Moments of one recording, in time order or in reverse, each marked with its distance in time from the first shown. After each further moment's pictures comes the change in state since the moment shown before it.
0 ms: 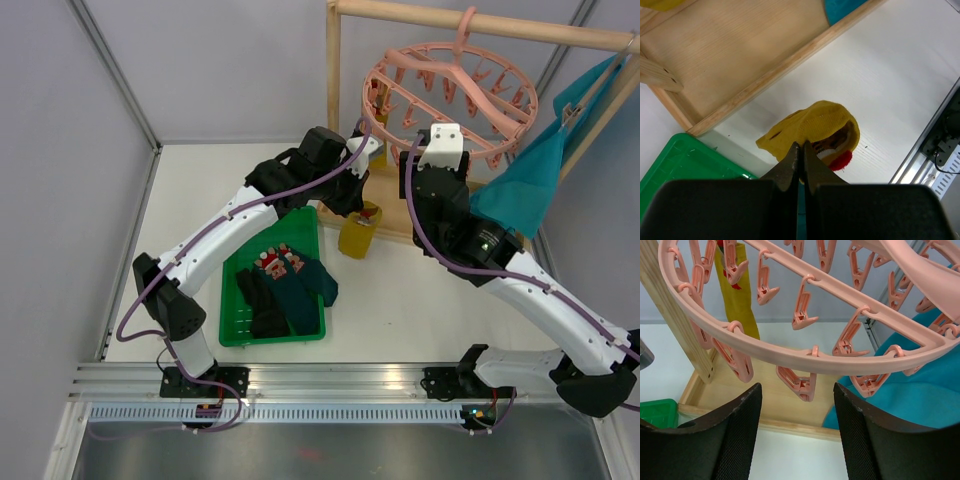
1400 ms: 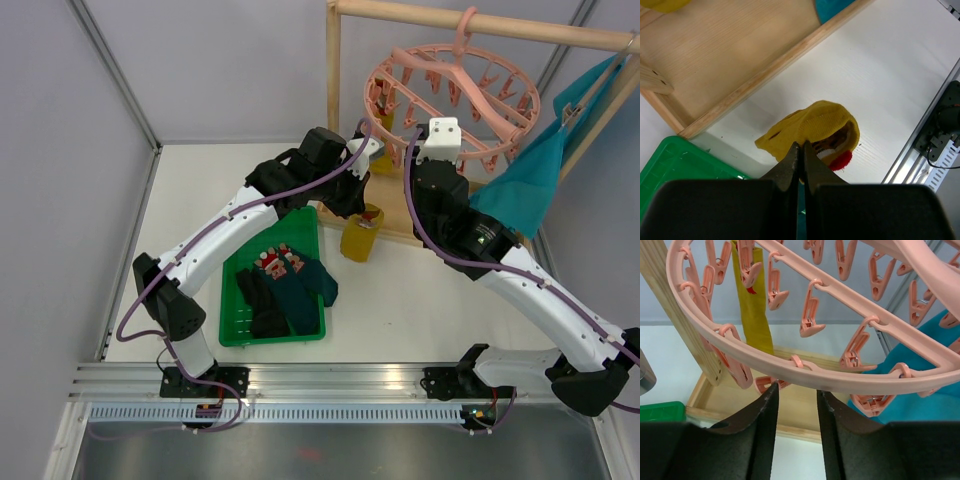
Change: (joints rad) left arm 0.000 -0.001 -0.005 0.000 0.036 -0.002; right arm -0.059 0.023 -0.005 0.048 -0.085 -0.003
